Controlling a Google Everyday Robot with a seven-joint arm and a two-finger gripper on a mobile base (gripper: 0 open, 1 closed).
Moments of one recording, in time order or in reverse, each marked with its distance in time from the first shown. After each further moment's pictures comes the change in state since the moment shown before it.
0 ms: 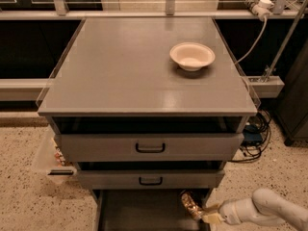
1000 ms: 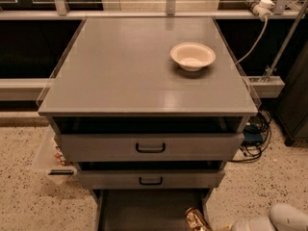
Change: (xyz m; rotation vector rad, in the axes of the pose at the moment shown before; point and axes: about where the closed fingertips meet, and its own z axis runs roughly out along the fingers) arm 0.027 0.112 -0.065 -0.040 0.071 0.124
